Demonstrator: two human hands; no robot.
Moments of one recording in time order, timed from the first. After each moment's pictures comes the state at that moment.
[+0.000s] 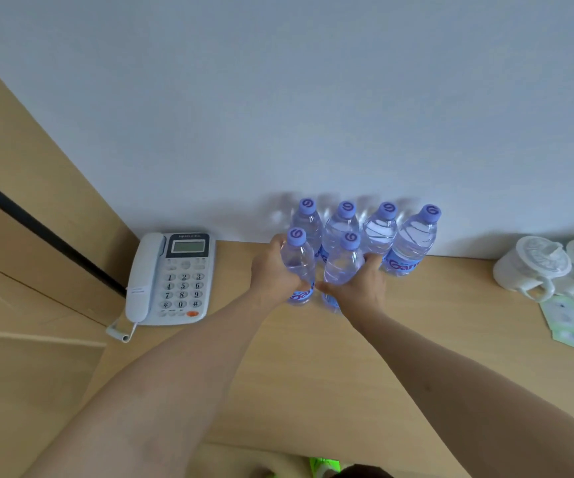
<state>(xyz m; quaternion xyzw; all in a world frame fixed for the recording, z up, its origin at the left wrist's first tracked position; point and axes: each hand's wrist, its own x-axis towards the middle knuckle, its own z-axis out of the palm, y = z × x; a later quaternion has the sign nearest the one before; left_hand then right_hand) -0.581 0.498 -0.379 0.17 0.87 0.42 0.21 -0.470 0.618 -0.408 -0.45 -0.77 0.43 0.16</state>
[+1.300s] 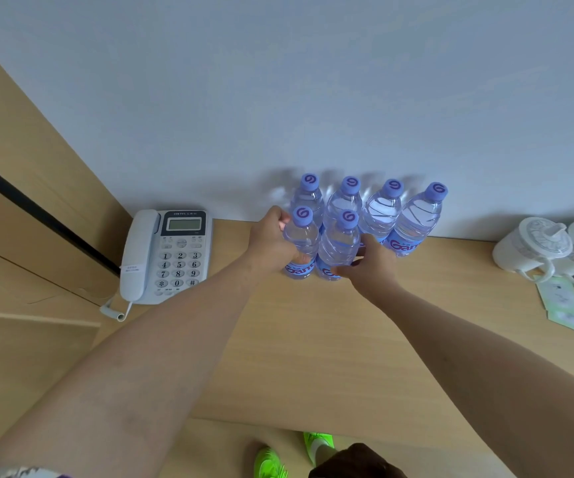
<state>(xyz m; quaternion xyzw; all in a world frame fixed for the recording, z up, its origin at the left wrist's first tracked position) -0.602 0.499 -0.375 0.20 0.85 0.43 0.24 -0.457 0.643 -0.405 -0.39 -0.81 0.42 0.08</state>
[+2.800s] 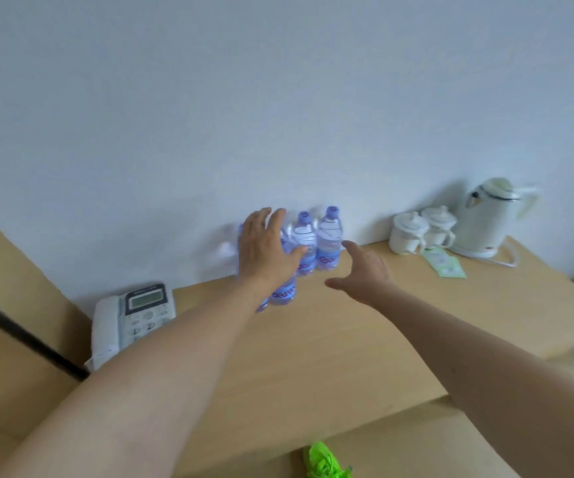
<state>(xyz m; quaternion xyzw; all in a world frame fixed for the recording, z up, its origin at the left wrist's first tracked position) -0.519 0.510 -0.288 0.50 0.80 0.34 -0.05 -0.342 0.603 -0.305 -0.47 -0.83 0.26 0.13</state>
